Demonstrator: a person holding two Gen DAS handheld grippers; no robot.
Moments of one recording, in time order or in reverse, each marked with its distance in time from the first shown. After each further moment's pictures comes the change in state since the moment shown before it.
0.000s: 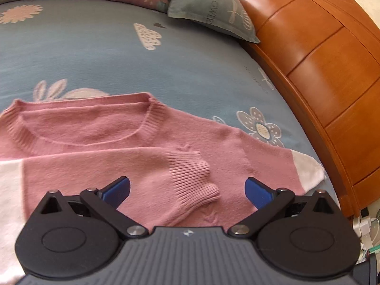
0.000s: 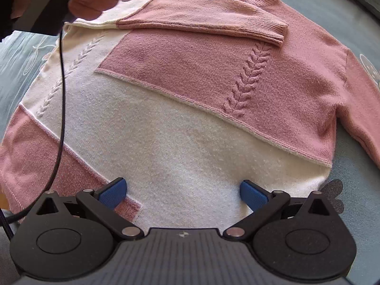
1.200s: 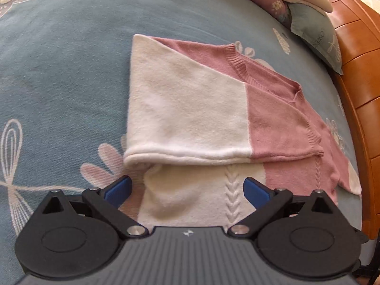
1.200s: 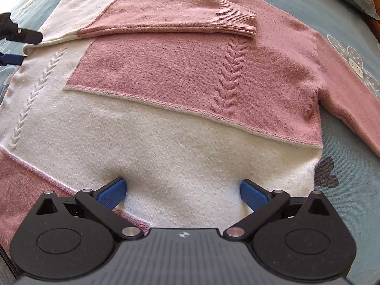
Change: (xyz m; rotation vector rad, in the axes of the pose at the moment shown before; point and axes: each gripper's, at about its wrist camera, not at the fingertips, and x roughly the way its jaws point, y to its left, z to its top) left arm -0.115 0.159 -0.090 -0.309 0.066 0.196; right arm 0.019 0.031 0.017 0.201 0.017 -0.185
